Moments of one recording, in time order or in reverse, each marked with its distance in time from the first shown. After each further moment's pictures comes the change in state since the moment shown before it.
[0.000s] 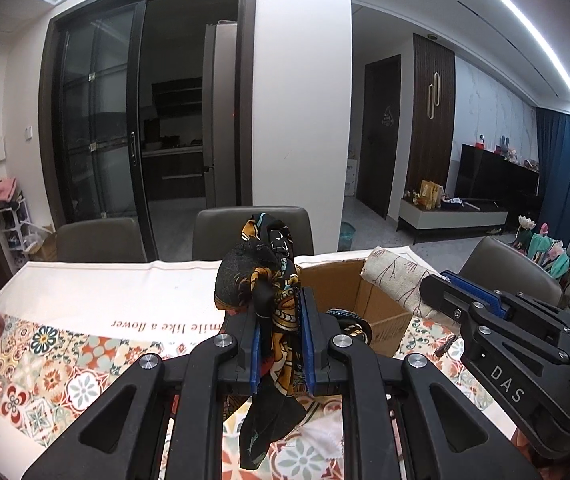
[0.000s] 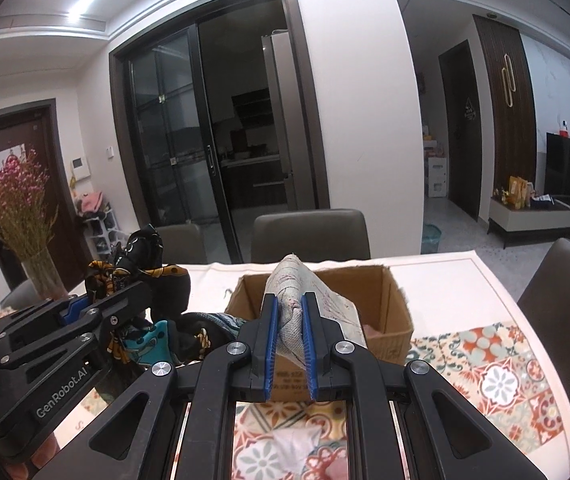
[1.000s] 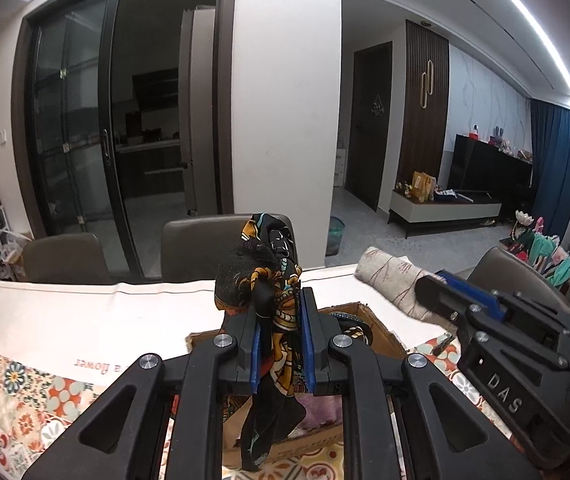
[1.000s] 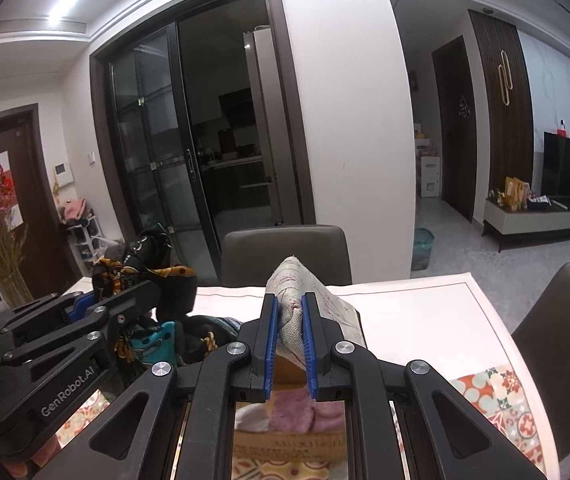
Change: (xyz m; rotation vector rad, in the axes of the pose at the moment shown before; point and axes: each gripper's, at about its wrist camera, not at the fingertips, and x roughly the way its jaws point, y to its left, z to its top) left arm 0.103 -0.029 0.052 0.027 0.036 -0.040; right arm 0.082 -0.061 0.057 0.011 0.019 -0.023
